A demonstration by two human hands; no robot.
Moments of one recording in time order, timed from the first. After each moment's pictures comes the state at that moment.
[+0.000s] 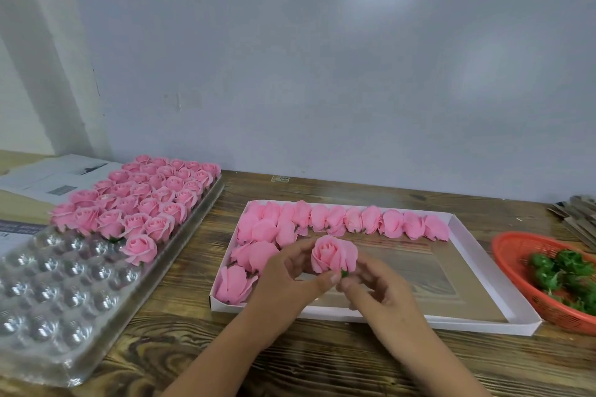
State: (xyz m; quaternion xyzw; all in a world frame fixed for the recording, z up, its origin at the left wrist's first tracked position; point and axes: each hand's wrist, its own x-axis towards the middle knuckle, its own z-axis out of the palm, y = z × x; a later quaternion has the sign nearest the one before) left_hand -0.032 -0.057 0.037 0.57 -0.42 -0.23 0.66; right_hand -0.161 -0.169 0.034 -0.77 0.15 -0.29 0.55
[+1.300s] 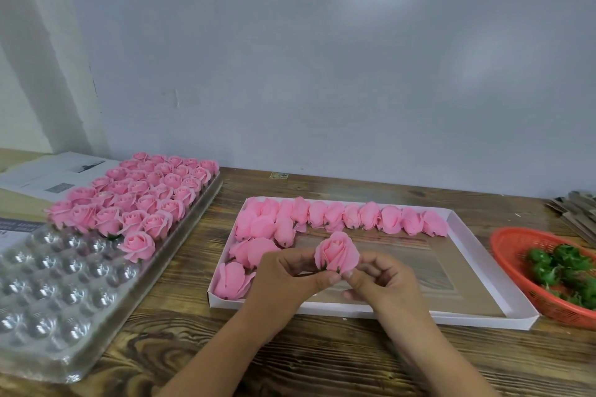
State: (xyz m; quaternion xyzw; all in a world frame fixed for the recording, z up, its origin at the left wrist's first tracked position) left_hand -0.032 -0.056 0.035 0.55 -0.44 -0.23 0.67; right_hand -0.159 -0.173 0.033 -0.63 0.17 -0.32 0.69
